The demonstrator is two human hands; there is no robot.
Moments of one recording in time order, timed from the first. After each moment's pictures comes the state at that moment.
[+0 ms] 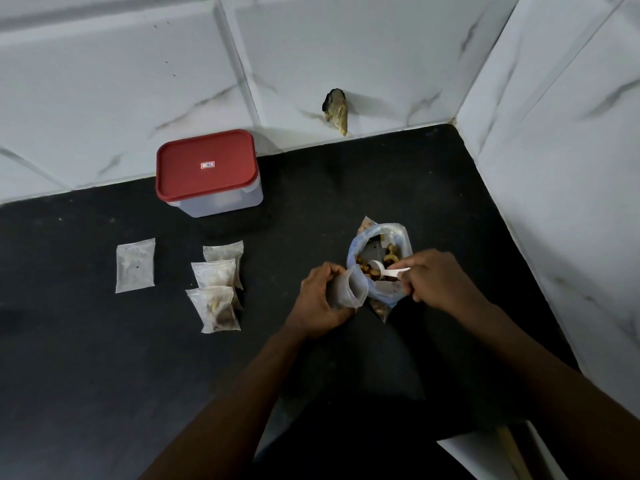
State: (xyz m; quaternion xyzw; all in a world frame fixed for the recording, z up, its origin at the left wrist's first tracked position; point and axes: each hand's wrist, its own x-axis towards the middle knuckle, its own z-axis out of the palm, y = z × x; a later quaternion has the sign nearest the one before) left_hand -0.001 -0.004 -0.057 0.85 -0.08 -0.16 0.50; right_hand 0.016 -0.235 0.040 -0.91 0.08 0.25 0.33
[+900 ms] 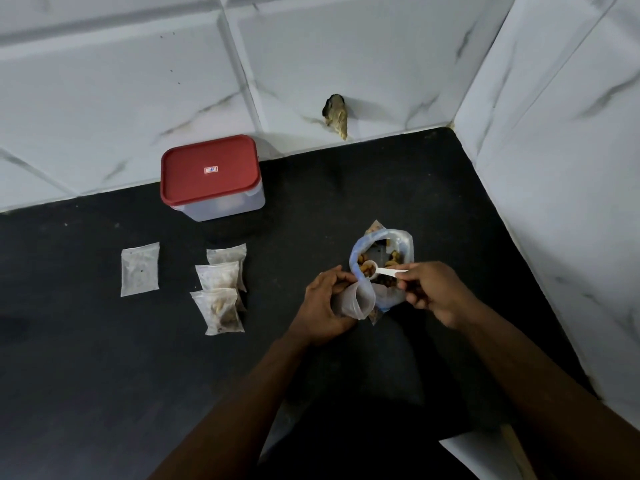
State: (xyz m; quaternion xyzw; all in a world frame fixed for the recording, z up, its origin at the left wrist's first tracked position) left_hand -0.011 -0.004 -0.047 0.84 -0.12 -0.18 0.50; right_hand 0.008 -0.230 0.031 -0.69 0.31 0.29 0.58
